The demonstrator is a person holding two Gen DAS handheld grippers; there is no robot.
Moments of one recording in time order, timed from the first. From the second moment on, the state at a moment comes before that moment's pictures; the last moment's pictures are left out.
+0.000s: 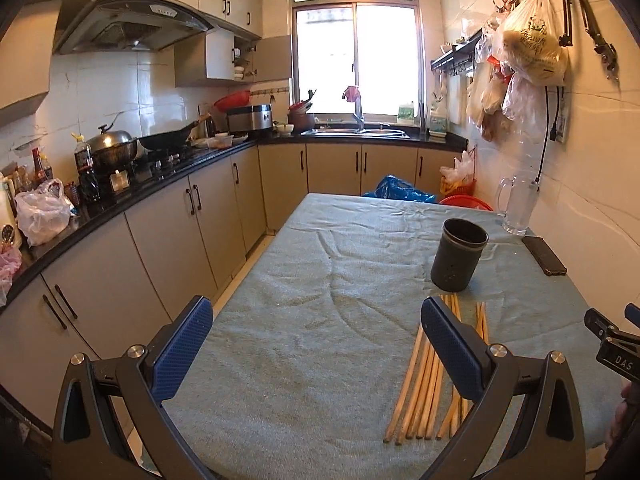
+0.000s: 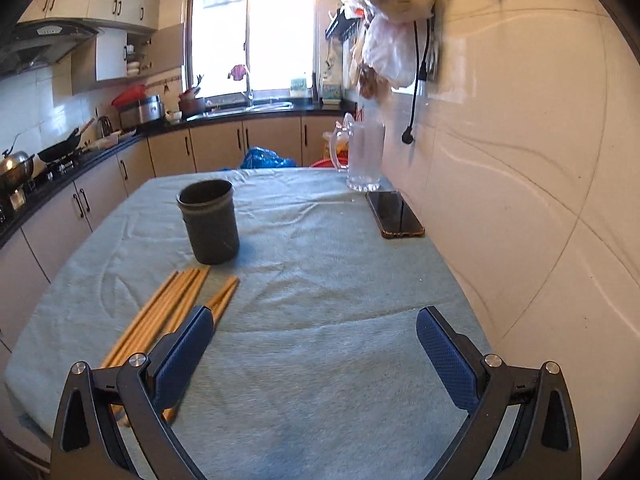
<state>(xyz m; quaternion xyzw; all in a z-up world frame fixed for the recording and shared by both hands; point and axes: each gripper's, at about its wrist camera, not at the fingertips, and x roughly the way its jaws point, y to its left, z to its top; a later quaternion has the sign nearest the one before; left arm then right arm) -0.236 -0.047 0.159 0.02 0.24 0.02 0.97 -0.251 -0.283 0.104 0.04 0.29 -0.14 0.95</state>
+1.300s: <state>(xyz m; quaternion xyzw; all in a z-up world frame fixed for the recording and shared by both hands) -0.239 -0.059 0.150 0.05 0.24 -0.02 0.97 -0.255 -0.266 0.105 0.02 0.29 -0.14 0.95</state>
